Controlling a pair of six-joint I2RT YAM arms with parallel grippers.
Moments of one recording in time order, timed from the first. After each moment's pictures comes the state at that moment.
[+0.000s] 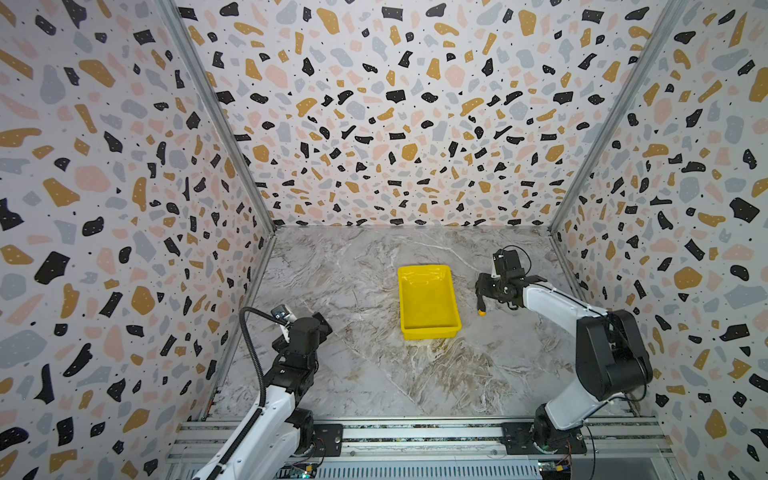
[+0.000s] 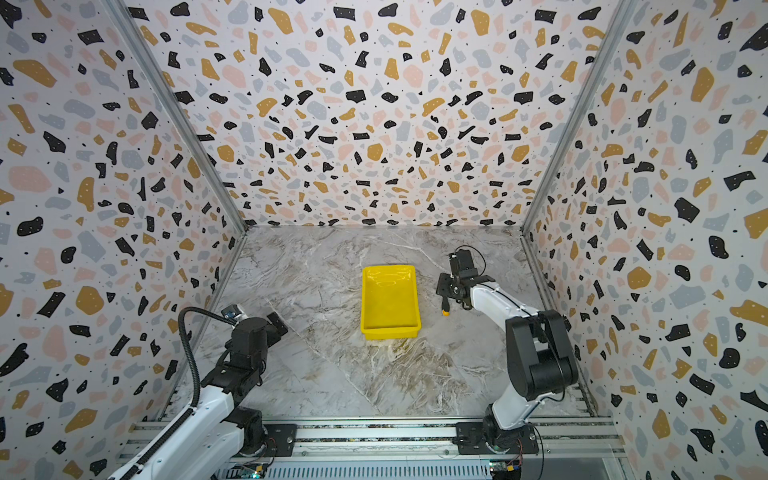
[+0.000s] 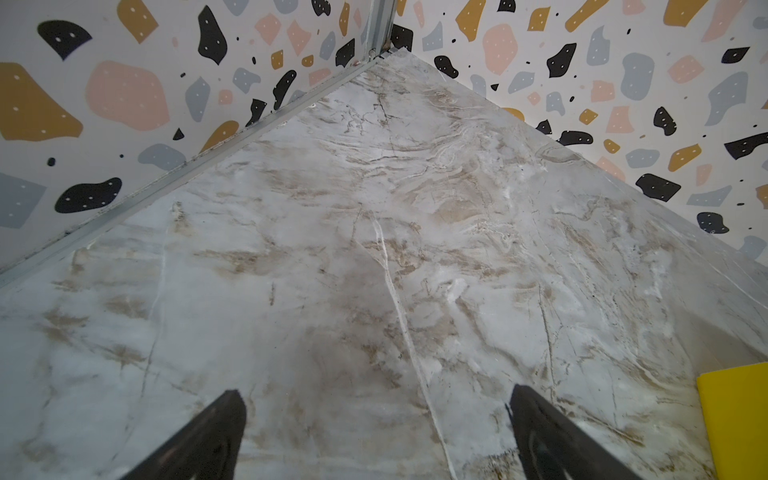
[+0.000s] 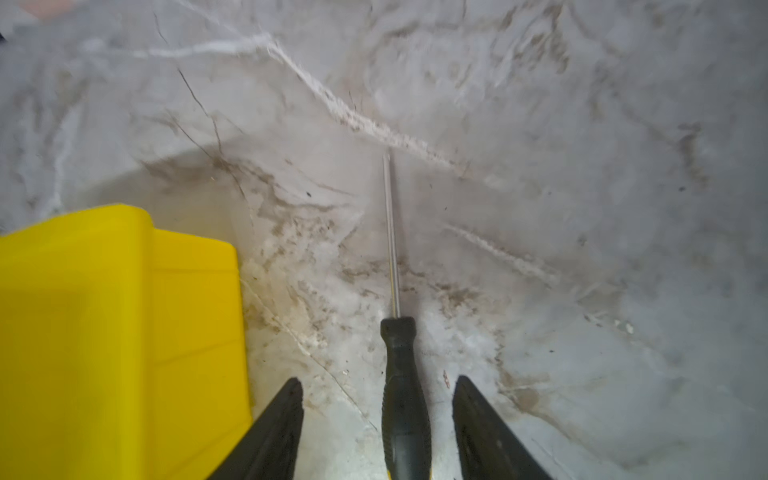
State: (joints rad) left arm -0.20 0.73 0.29 -0.15 -0.49 -0.61; right arm 0.26 1.66 1.04 -0.34 0.00 0.41
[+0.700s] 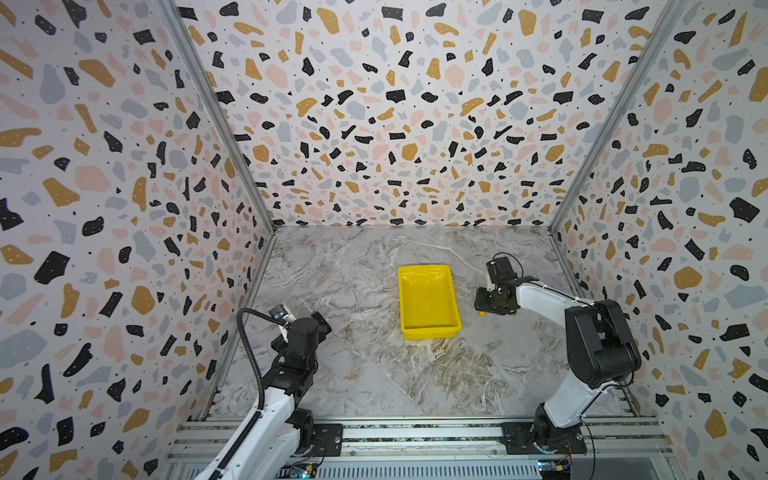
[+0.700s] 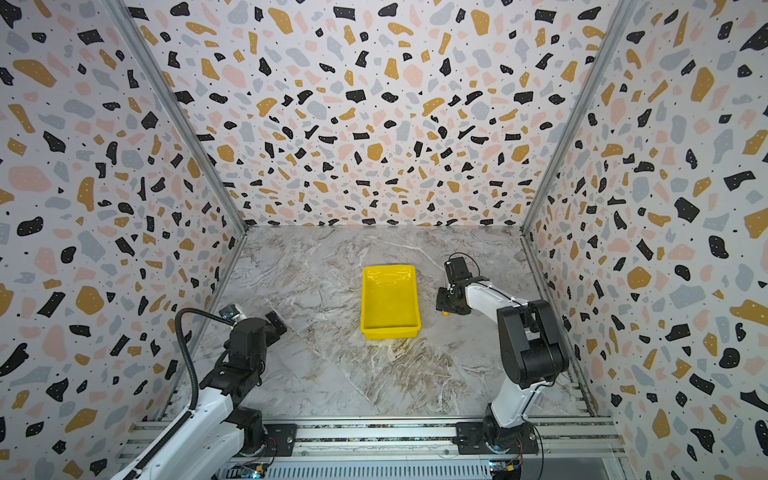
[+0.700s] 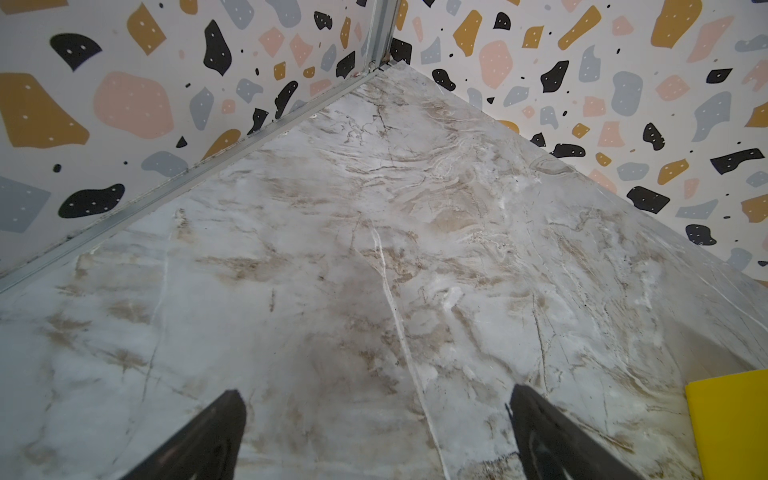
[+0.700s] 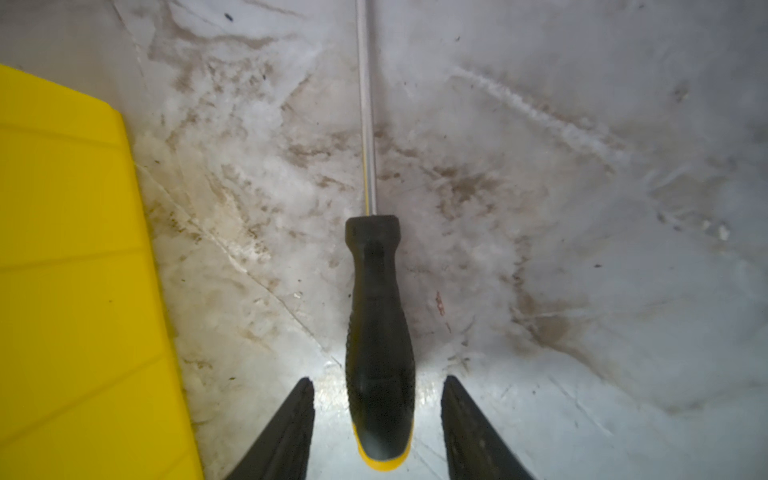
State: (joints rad) left arm -0.20 0.71 0.29 -0.15 -0.50 -0.62; right arm 0.27 1.72 1.03 -0.47 -0.03 0.39
